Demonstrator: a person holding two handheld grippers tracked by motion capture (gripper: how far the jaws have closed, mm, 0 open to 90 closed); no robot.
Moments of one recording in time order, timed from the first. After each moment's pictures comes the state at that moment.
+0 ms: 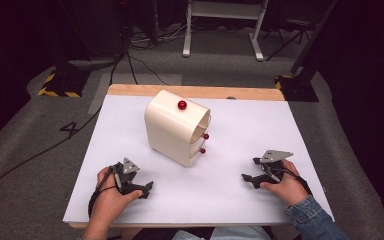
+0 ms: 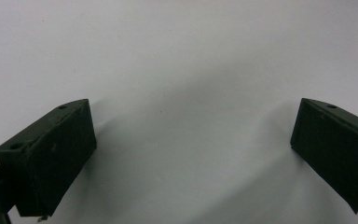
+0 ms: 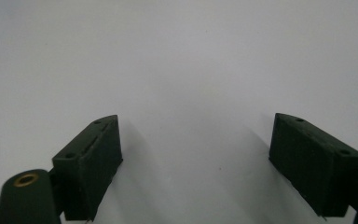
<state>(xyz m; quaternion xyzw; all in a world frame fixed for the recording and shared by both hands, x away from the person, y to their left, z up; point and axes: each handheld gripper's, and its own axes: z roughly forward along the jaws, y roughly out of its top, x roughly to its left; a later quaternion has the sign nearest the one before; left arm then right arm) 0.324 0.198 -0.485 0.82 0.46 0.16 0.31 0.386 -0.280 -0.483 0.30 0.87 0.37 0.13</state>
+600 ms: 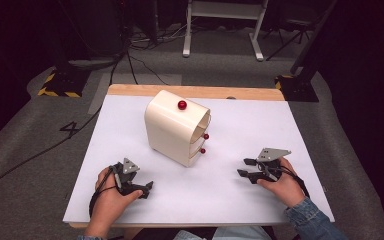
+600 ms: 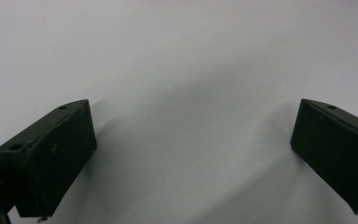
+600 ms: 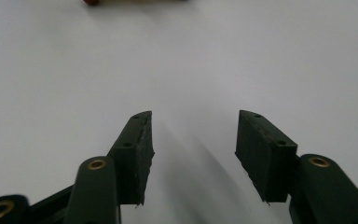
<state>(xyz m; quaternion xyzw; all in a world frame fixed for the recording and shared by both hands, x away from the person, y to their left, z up) 0.324 0.198 -0.486 0.82 0.46 0.16 0.31 0.382 -0.260 -0.463 0.27 0.87 0.40 0.12</state>
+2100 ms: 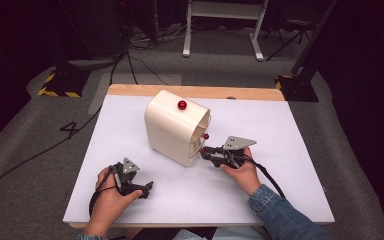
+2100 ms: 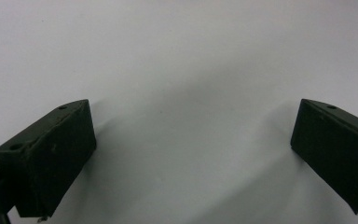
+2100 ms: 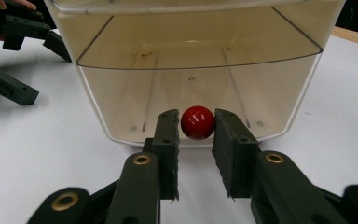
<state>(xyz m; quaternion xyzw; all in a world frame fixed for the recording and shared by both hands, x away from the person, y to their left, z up) 0.325 0.198 -0.486 0.82 0.46 0.16 0.31 0.421 -0.159 -0.475 0.21 0.81 0.53 0.11</state>
